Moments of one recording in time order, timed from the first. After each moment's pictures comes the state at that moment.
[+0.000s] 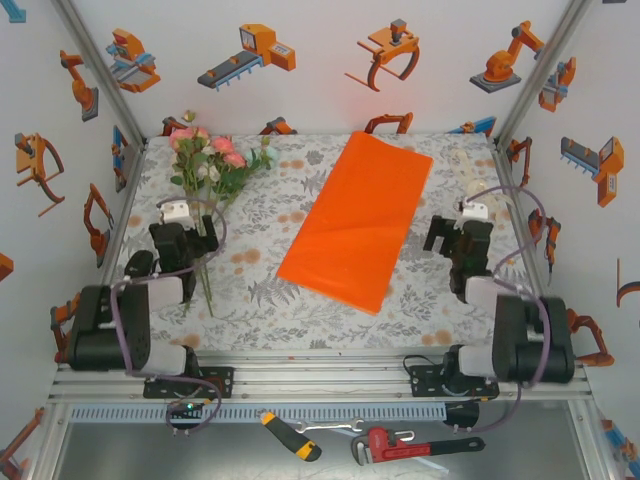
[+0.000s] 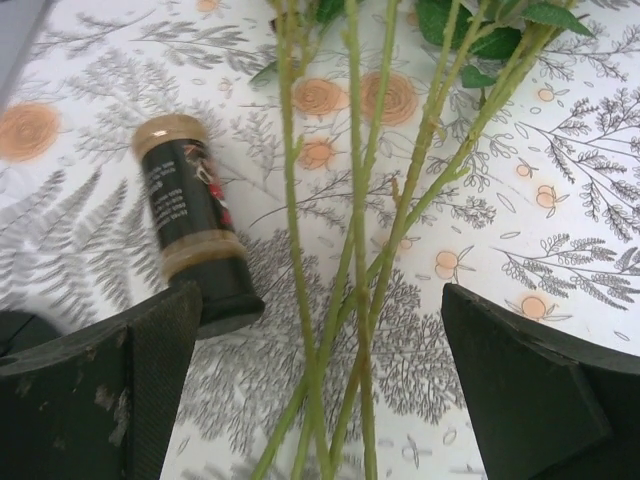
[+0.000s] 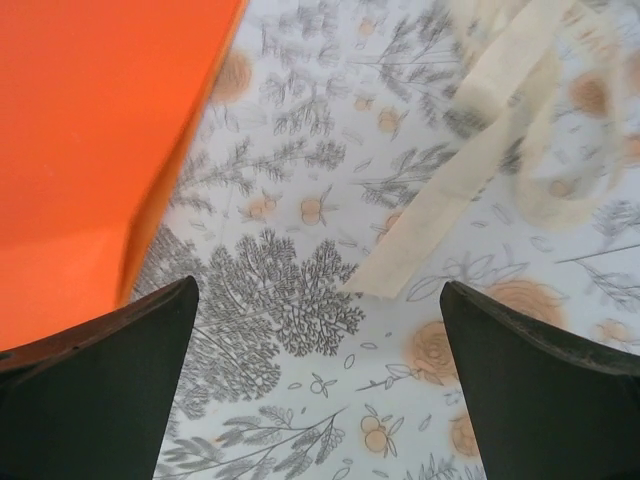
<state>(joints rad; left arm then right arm) -0.05 1.34 0.37 0.61 -0.17 -0.05 -0.04 1.25 0.43 0.43 0.04 0.12</state>
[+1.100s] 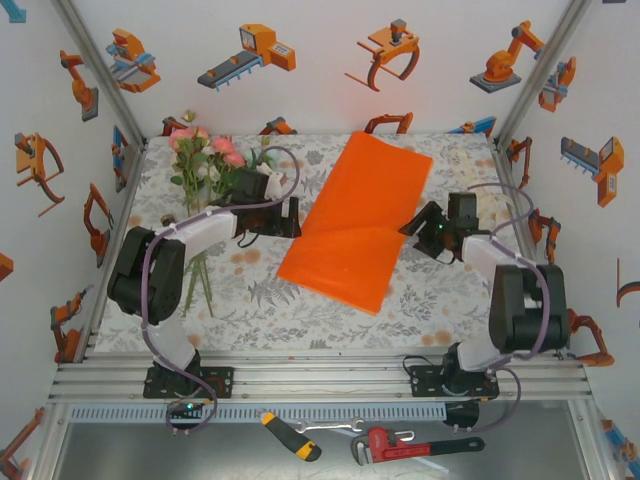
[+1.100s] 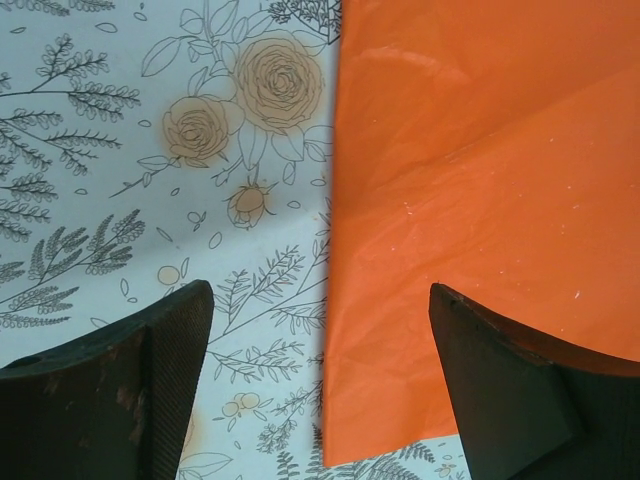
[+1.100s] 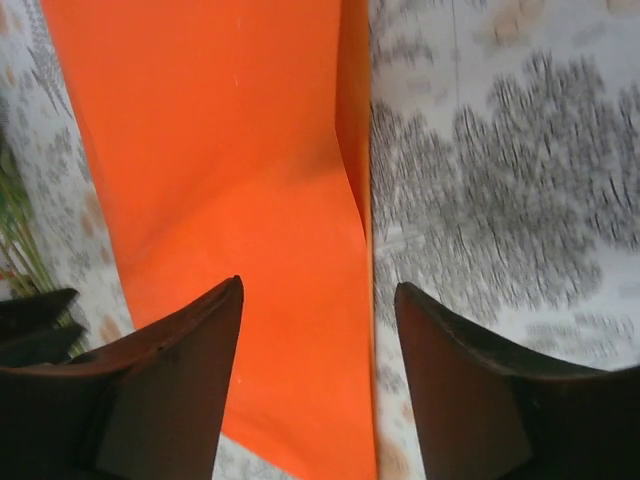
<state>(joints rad) -0.48 1.78 1.13 -0.19 0.20 -0.22 0.01 1.55 0.79 -0.06 -0.32 0.74</state>
